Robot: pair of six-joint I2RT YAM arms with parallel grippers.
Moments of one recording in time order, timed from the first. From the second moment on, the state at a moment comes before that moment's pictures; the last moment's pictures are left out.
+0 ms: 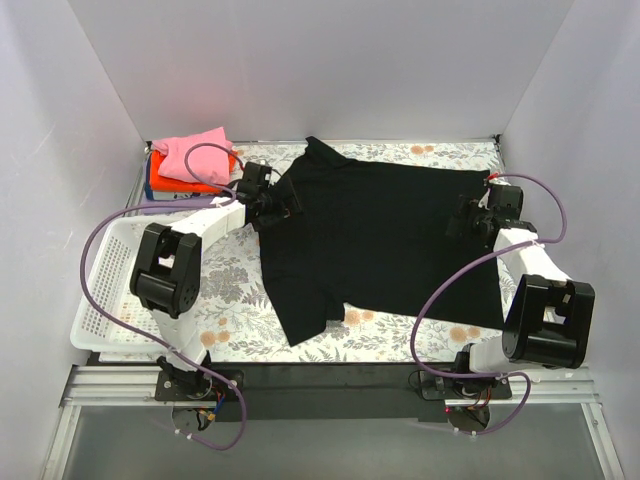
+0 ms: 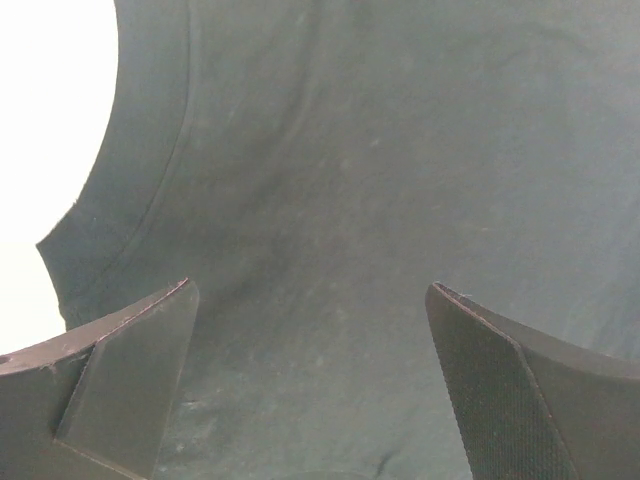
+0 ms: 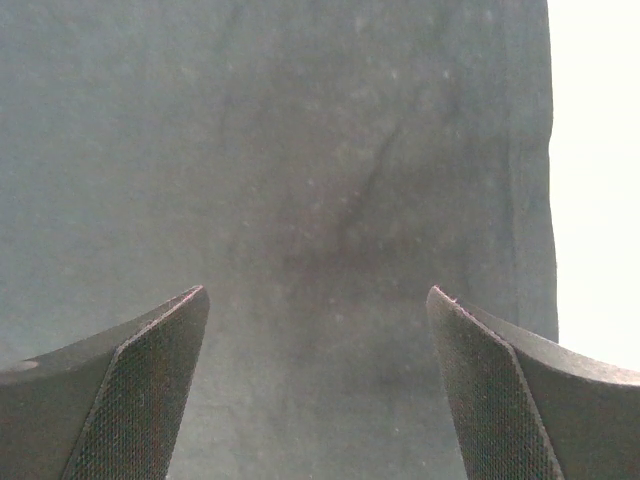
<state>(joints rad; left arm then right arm) -0.36 1.83 1.27 -0.26 0.08 -0.65 -0.14 1.42 0.89 -0.30 -0.08 0.18</state>
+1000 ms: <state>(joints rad) -0.32 2.06 1.40 -0.17 0.02 -0.70 -0.09 1.59 0.86 -0.29 -0.02 0.18</state>
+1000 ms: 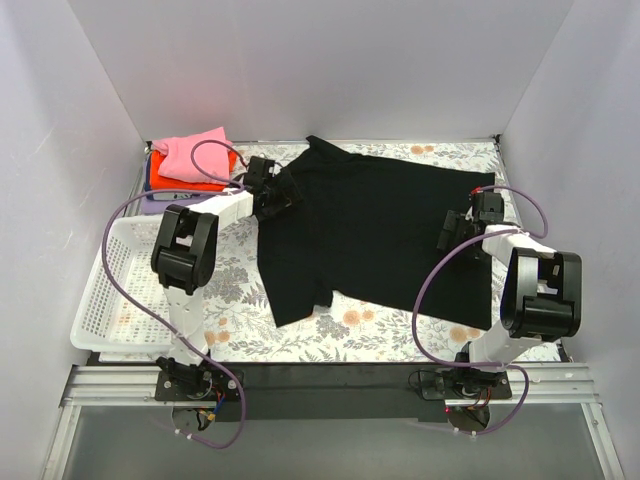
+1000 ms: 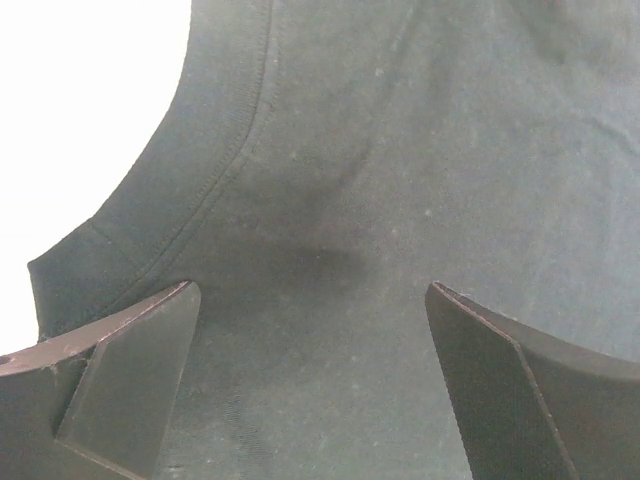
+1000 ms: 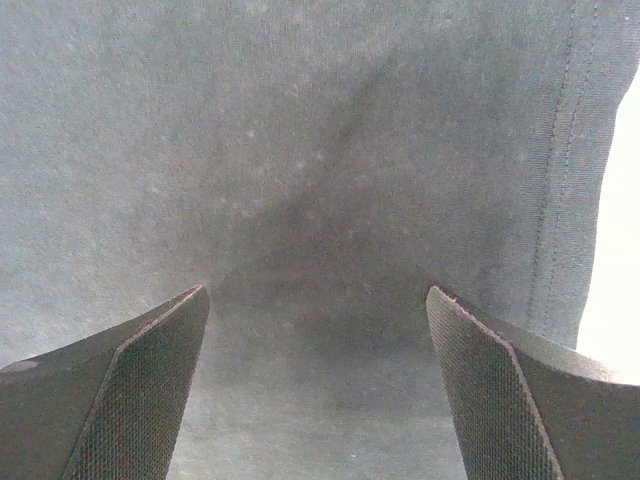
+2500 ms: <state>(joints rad) -0.70 1.42 0.87 -0.64 -0.32 -0.93 -0.07 1.25 0.91 -0.36 -0.17 0.21</state>
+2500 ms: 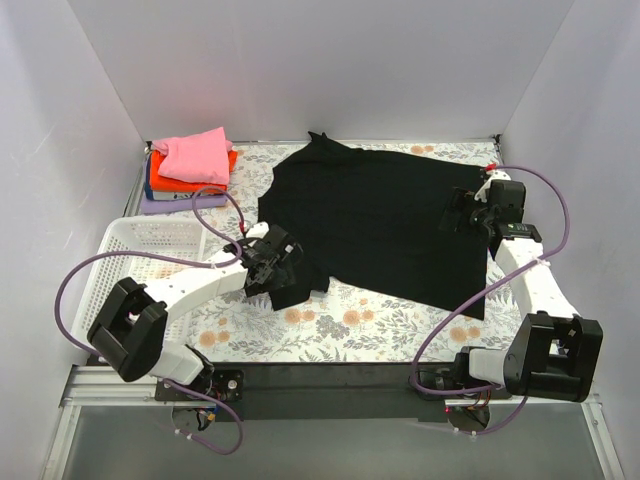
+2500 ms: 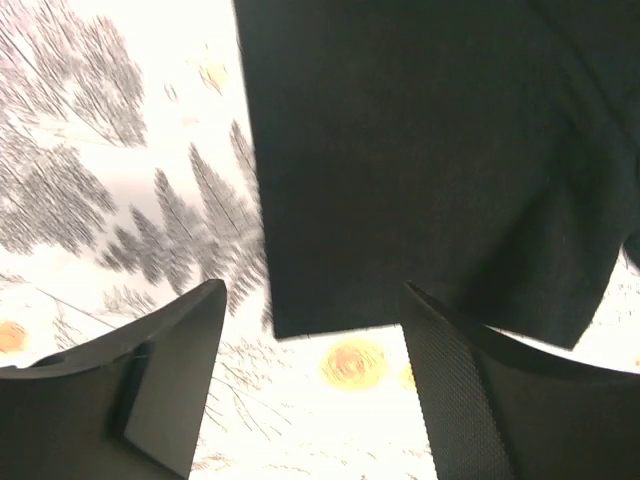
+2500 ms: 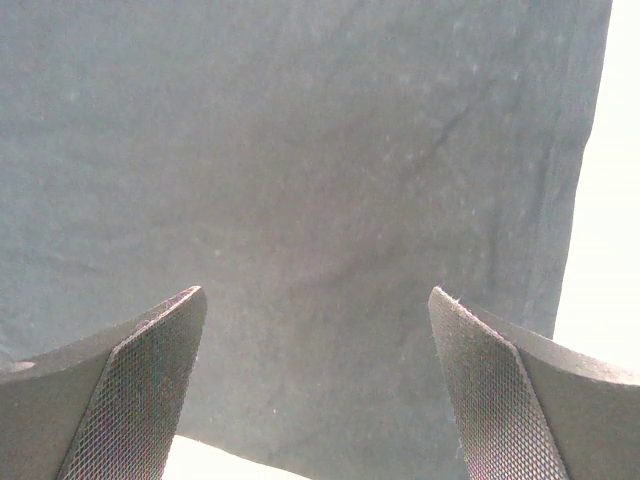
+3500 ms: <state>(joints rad) -0.79 1.45 0.76 -0.60 -0.32 -1.07 -0.07 1.17 0.87 -0.42 -0.15 0.20</state>
